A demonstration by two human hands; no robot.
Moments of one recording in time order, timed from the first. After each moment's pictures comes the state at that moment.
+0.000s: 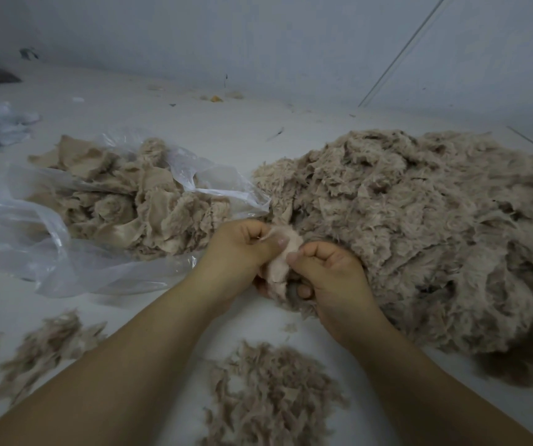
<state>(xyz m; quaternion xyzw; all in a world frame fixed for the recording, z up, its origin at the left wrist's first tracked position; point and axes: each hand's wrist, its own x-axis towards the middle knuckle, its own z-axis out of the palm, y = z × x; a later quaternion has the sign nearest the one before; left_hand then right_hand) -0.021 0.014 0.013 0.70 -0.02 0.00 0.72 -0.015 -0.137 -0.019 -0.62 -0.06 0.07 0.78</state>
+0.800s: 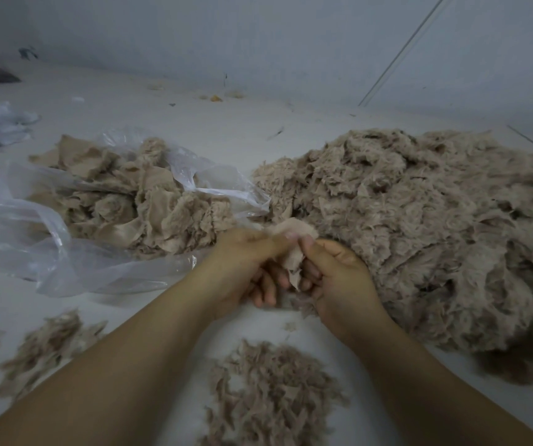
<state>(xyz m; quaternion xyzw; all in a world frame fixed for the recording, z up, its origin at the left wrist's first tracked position) -0.026 0.015 0.017 0.68 -0.02 -0.13 0.73 -0.018 -0.137 -0.015 -0.57 -0.04 0.07 0.82</state>
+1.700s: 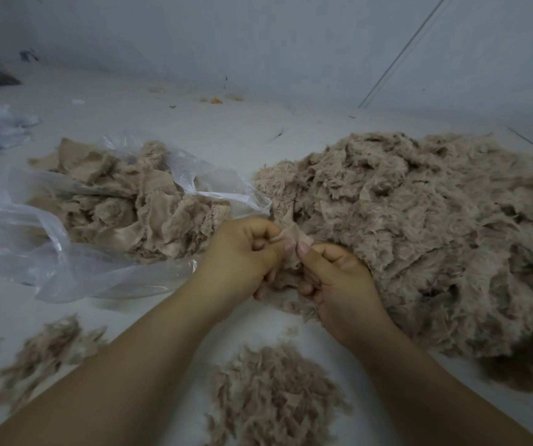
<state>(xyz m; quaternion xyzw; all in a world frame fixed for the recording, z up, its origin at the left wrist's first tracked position) -0.027 0.013 0.020 0.75 -0.05 0.05 0.66 -0.015 -0.137 -0.015 -0.59 -0.07 0.06 0.80</state>
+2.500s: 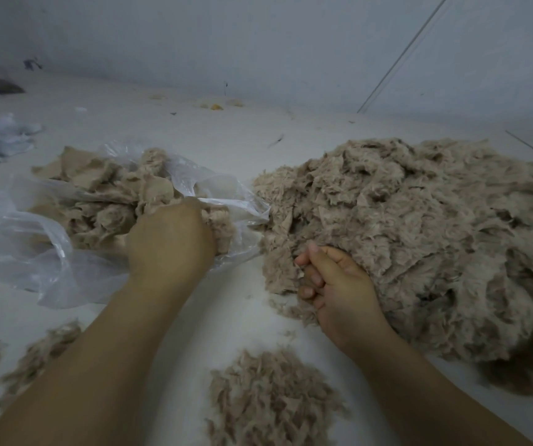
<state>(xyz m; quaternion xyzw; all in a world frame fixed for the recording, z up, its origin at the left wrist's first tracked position) -0.009 0.069 0.030 0.94 0.10 0.32 0.06 -0.015 -0.135 -0.013 -0.54 0.00 0.06 0.84</state>
